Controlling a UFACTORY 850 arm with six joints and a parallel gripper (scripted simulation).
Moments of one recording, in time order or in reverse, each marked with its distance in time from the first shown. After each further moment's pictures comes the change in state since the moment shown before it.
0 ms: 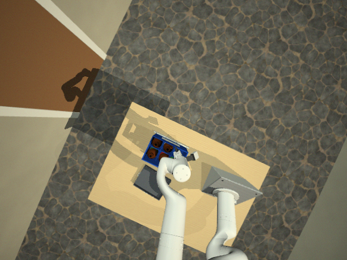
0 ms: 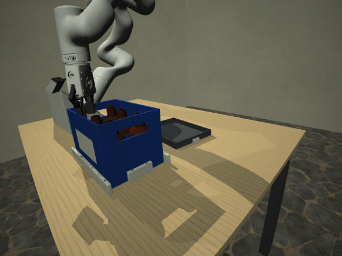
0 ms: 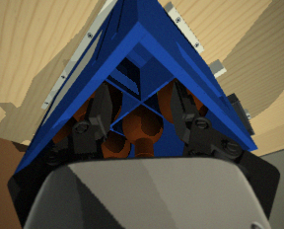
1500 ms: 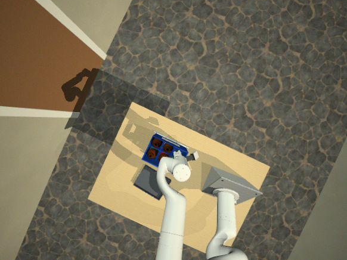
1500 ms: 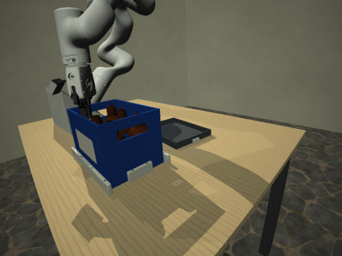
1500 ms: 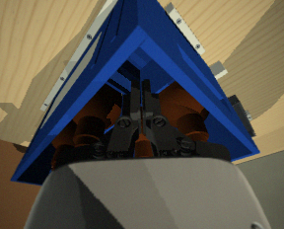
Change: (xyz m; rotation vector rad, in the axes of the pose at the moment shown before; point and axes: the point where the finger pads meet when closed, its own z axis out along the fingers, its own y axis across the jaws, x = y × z) arm 0.000 0.000 0.005 0.000 0.000 0.000
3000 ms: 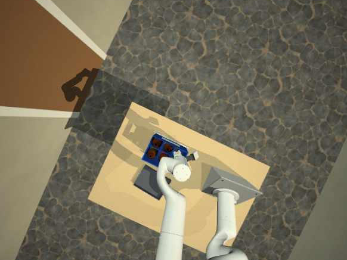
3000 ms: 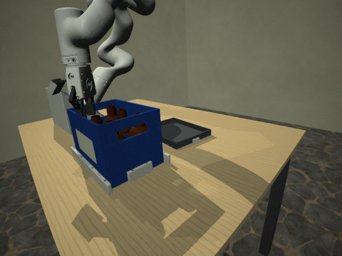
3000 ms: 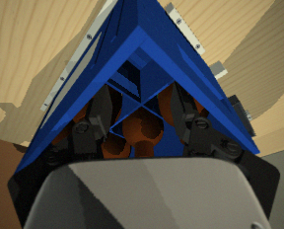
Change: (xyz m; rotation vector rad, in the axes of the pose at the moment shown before) arm 0.000 0.000 0.000 0.000 0.000 0.000
